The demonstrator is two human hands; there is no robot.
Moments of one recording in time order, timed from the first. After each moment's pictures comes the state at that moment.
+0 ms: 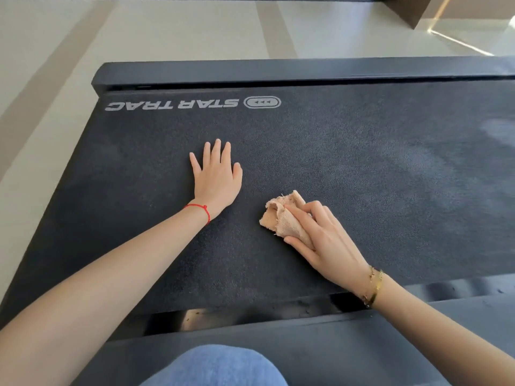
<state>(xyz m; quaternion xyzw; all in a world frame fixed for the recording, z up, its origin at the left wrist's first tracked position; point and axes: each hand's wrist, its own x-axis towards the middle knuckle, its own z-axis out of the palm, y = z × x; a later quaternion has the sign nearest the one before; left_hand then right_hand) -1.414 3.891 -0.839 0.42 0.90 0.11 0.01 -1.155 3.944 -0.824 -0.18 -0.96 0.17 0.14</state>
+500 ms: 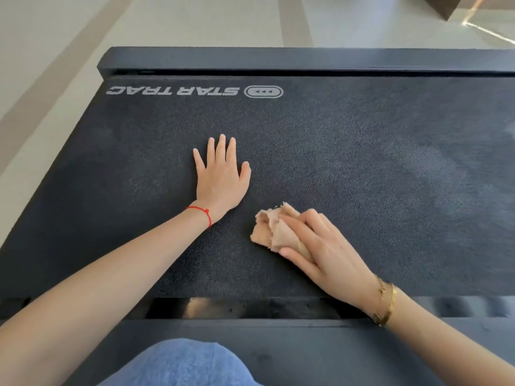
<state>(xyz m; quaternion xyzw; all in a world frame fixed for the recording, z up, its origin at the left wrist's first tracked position) -1.370 3.901 -0.844 0.40 0.91 0.10 -0.01 -1.123 3.961 -0.818 -0.10 -0.97 0.20 0.11</state>
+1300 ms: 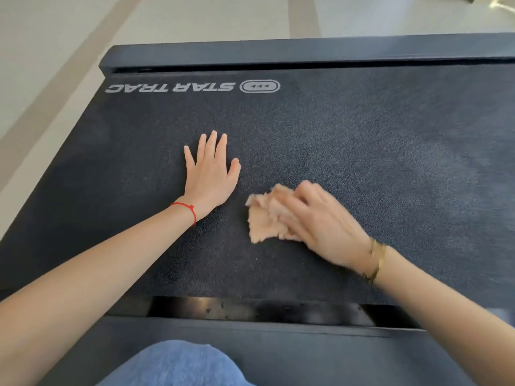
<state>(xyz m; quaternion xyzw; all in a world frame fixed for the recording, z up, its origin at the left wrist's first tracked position) -1.369 3.904 -0.841 0.39 0.92 0.11 0.01 -1.140 4.015 -0.816 -0.05 -0.98 0.14 0.11</state>
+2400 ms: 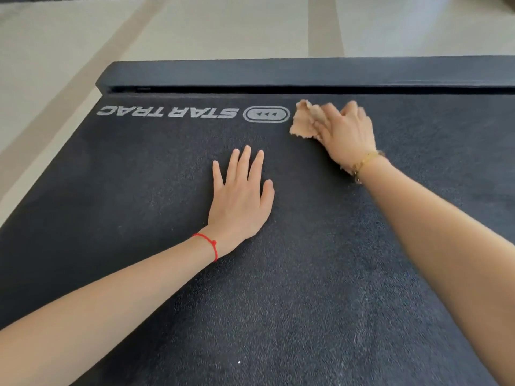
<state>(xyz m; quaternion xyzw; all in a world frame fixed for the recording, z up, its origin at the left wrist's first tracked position) -1.371 3.987 -0.847 0.41 0.91 0.08 -0.02 -1.315 4.222 -0.821 -0.28 -0.95 0.04 0.15</state>
